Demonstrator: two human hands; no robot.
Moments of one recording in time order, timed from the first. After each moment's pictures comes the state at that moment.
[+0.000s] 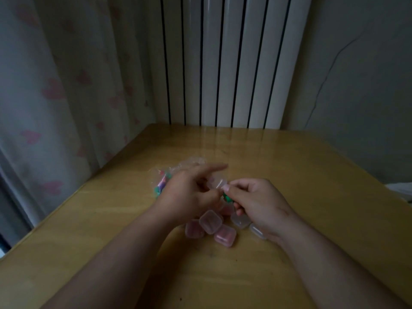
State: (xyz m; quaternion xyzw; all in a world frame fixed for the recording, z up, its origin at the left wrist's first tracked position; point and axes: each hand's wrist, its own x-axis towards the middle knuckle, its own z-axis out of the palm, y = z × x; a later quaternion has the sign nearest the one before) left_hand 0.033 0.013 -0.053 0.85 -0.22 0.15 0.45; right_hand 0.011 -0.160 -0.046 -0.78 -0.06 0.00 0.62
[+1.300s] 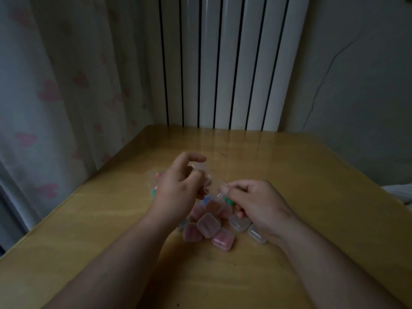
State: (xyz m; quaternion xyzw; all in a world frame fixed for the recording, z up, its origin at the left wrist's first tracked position) left_hand 0.021 0.004 -0.038 0.75 -0.09 0.14 0.64; right_hand 0.011 -0.162 -0.040 -0.80 -0.05 0.00 0.60
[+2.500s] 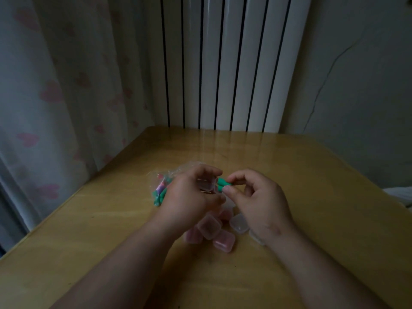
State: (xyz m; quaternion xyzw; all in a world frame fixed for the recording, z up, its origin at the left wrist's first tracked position) left_hand 0.020 -0.003 -0.043 0.82 -0.12 0.11 0.55; right_hand 0.005 -0.158 -0.041 -0.84 -0.13 -0.24 0.47
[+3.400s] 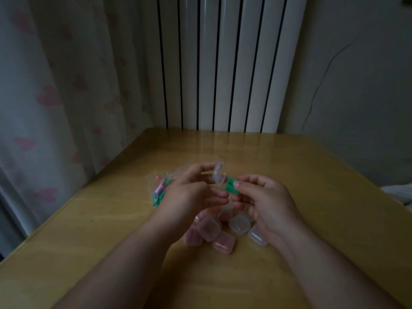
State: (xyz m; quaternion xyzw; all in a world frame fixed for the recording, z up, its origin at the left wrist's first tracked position) left_hand 0.016 -0.001 -0.034 0.61 -0.13 -0.05 0.78; right_hand 0.009 -0.159 -0.032 -0.63 0.06 -0.04 0.77
